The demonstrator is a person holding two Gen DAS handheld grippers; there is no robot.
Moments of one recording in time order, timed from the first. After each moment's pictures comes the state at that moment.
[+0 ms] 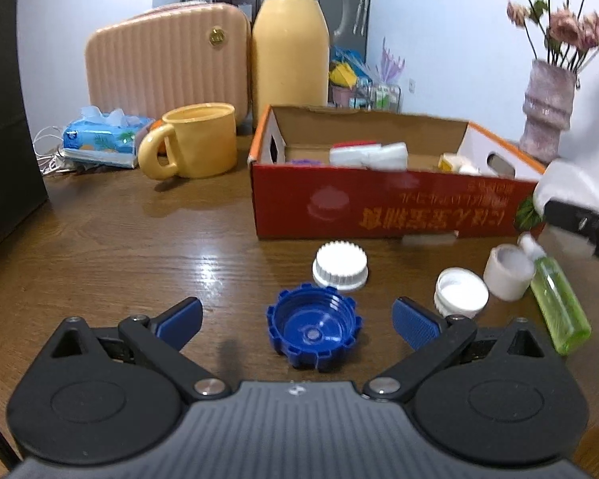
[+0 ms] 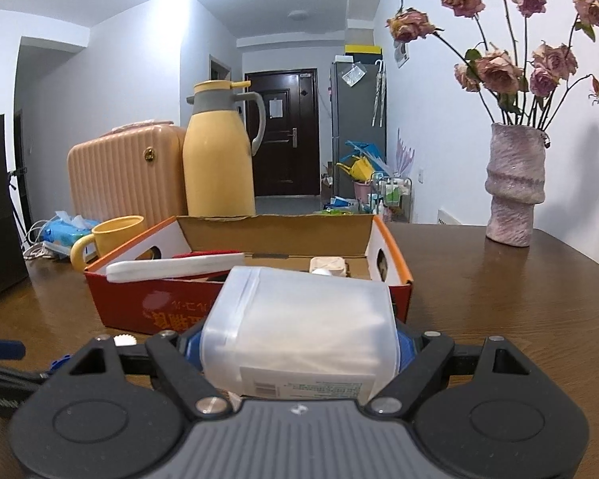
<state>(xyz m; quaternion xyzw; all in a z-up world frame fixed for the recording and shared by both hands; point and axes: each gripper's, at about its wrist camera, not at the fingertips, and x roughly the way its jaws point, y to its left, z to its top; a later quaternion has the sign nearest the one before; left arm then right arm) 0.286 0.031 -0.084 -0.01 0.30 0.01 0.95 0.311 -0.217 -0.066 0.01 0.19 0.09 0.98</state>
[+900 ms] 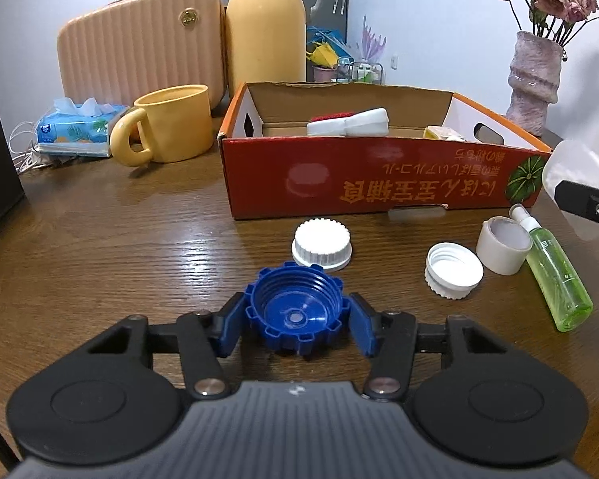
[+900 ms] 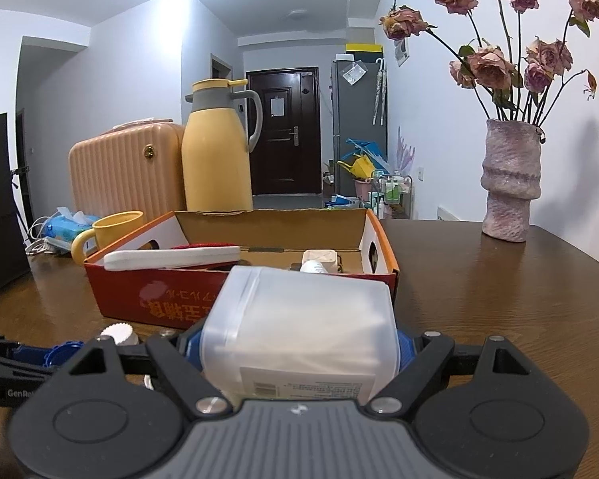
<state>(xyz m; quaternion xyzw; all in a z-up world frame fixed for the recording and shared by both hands) 0.298 0.022 -0.098 0.01 0.34 -0.01 0.94 0.303 -0.227 -0.071 0.00 0.19 0.09 0.98</state>
